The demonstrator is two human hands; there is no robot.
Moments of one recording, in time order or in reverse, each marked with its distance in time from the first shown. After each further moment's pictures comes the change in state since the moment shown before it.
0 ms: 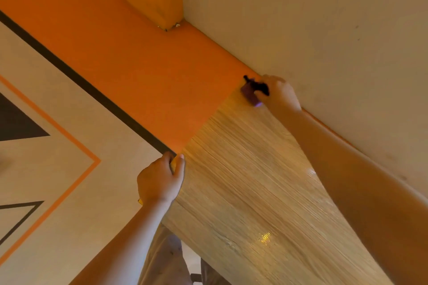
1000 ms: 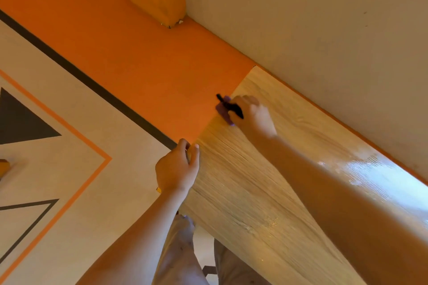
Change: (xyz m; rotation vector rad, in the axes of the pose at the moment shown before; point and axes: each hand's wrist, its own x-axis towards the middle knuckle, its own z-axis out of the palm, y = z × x) left_hand -0.001 -0.004 0.002 0.007 0.021 0.064; right_hand -0.070 -0.080 0.058 0.145 0.110 -0.162
